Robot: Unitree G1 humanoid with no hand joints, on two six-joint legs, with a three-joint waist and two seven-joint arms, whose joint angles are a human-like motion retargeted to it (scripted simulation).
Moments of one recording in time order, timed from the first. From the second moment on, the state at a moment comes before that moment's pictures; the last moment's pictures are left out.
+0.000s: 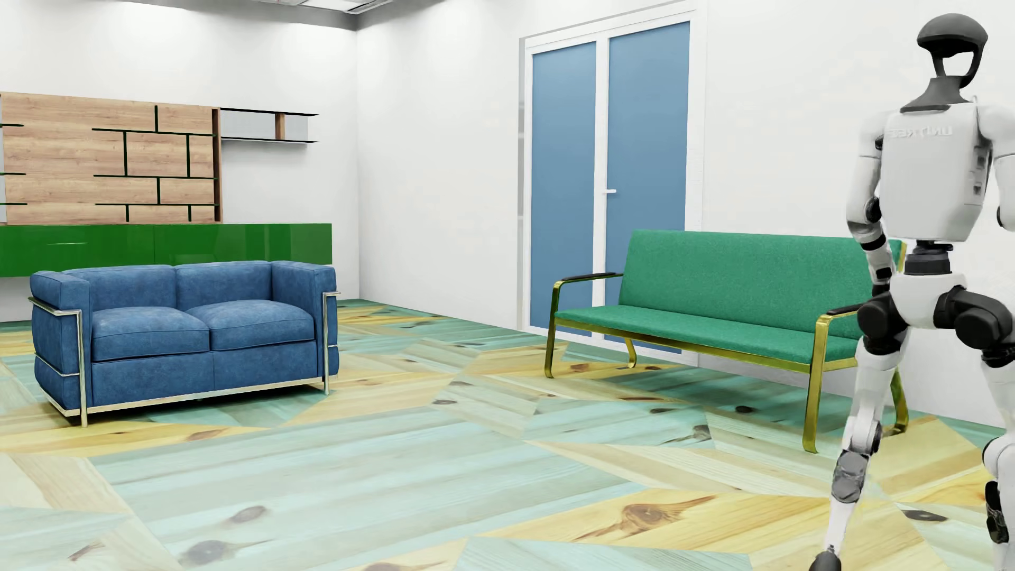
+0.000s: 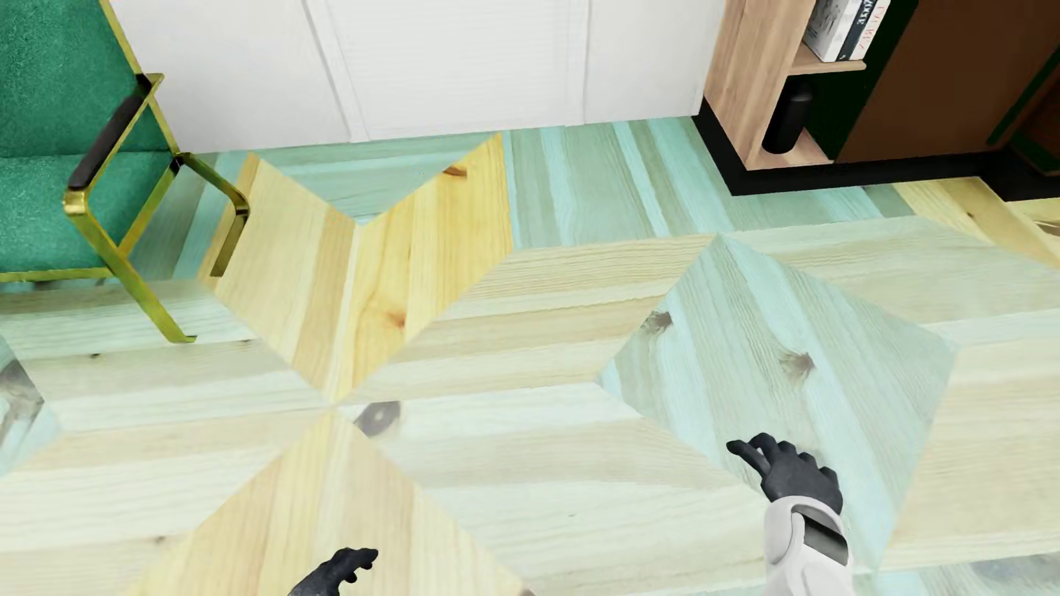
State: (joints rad) body -0.02 -0.14 -0.03 0.37 -0.22 0.07 0.46 -0.57 0.13 0.78 0.30 0.18 -0.01 -0.19 0.04 0.05 -0.24 0.01 0.01 0.01 -0.09 0.55 0.43 0.86 -1.06 0.15 0.23 0.03 -0.01
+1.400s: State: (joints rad) body -0.47 0.16 0.03 0.06 0.16 0.08 0.21 -0.11 0.15 0.20 0.25 0.42 -0.23 -0.02 -0.30 0.12 -0.20 0.02 -0.06 0.05 0.18 0.57 0.33 0.89 -1.10 0.18 0.08 -0.04 0.11
